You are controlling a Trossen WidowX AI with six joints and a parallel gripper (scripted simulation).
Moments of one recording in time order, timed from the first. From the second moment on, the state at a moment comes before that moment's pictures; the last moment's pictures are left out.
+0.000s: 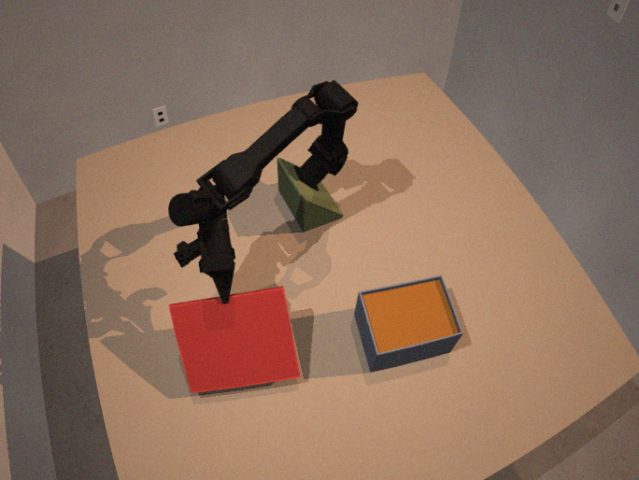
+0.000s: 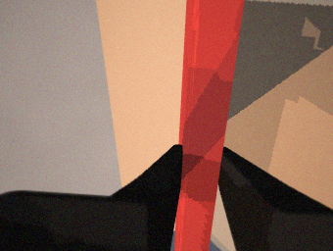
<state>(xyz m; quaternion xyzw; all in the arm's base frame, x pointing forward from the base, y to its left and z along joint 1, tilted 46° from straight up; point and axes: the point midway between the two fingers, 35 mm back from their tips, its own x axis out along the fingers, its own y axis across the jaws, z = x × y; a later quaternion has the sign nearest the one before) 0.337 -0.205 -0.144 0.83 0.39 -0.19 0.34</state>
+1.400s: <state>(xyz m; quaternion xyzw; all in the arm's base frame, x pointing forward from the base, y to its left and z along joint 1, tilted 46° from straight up) 0.332 -0.183 -0.167 0.83 0.39 -0.19 0.34</state>
